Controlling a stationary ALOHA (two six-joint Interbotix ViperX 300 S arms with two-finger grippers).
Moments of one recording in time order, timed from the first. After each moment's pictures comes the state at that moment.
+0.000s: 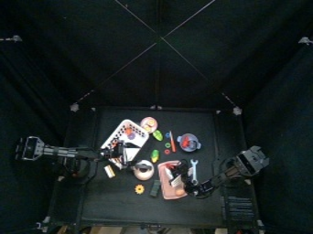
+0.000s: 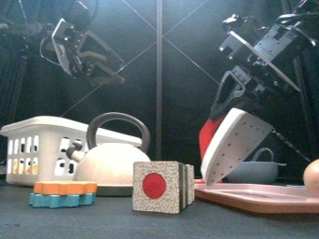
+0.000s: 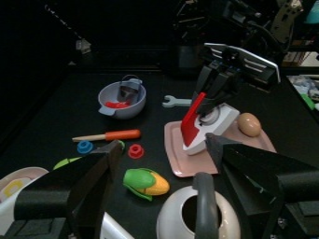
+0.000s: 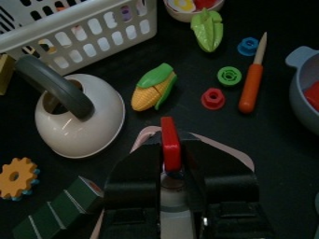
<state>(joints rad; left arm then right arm) 0.04 -0.48 1.02 -0.26 -0.38 0.29 0.52 0.05 0.68 -1.29 1.07 2.38</state>
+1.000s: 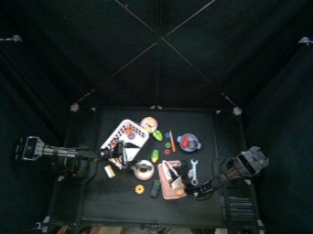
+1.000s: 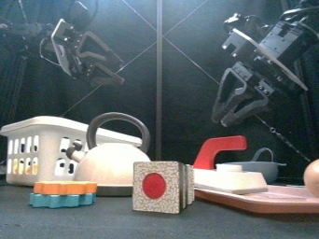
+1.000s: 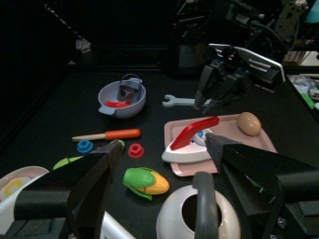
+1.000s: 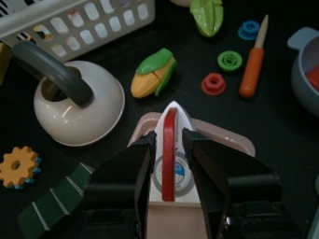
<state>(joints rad) 0.04 -0.48 1.02 -0.26 -0.38 0.29 0.55 0.05 0.67 -1.22 1.06 2.37</state>
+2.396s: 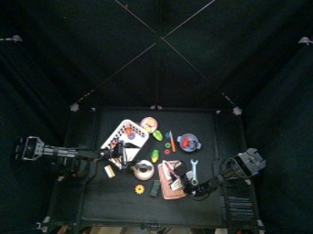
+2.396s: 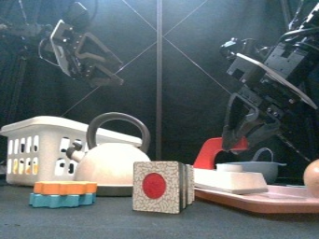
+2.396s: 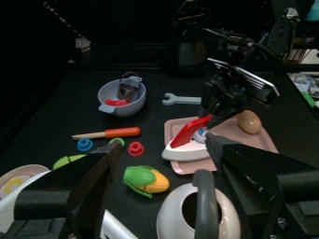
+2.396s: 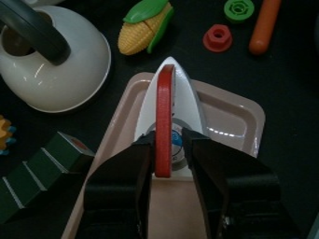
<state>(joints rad) 0.04 -0.48 1.02 -0.26 -0.38 0.29 0.50 0.10 0.69 -1.15 0.93 2.36</state>
